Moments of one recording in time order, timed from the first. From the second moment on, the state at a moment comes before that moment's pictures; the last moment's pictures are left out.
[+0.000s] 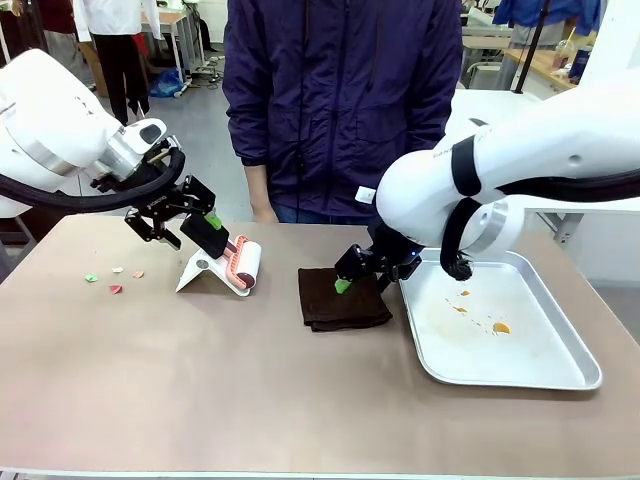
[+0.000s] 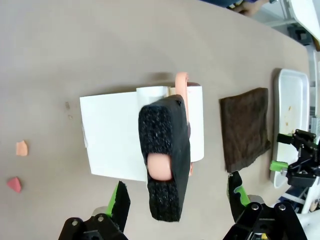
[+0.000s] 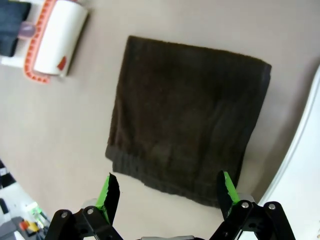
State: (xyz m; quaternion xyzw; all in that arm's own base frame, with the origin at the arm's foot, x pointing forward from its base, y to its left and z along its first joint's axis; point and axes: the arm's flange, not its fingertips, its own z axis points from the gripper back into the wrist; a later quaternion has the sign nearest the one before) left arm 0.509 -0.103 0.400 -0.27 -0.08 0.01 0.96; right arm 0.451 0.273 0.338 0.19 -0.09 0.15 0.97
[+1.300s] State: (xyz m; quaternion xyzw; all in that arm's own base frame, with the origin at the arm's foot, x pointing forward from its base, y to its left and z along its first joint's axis) left arm 0.528 -0.076 0.379 -0.31 -0.06 0.04 0.95; right arm 0.495 0.280 0.302 0.11 -0.09 0.03 0.99
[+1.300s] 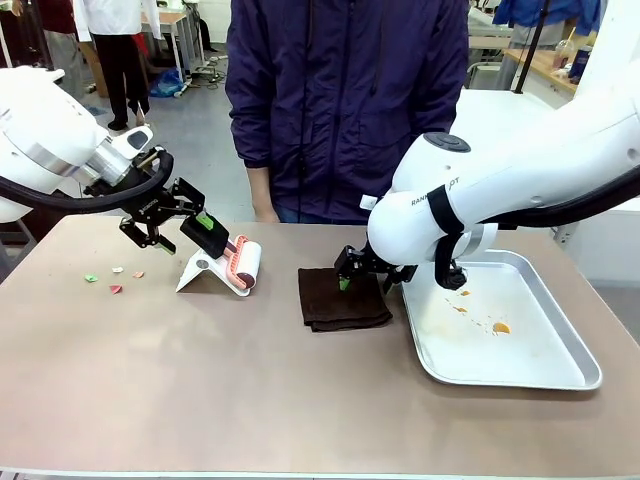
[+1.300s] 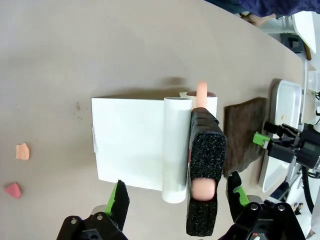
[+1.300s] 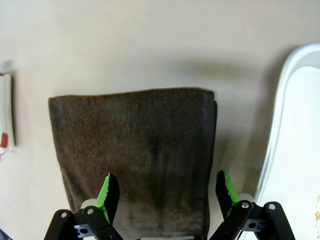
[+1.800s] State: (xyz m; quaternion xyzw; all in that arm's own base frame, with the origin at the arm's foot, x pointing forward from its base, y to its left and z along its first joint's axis) left arm 0.529 -0.078 0.377 -0.33 -0.06 0.04 0.94; right arm 0.496 0.282 0.301 0.10 -0.07 0.03 0.99
